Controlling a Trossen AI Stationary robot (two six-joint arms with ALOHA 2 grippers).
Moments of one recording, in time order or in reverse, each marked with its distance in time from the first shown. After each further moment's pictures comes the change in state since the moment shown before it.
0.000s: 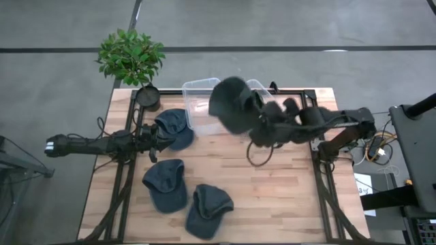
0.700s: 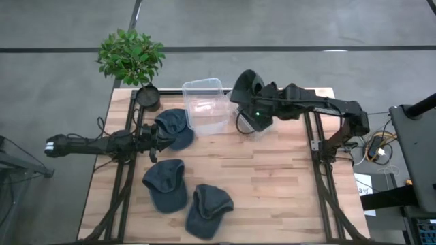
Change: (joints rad) left arm 0.000 0.000 0.000 0.000 0.000 0.000; right arm -0.343 0.047 -0.134 -0.105 -0.107 -0.093
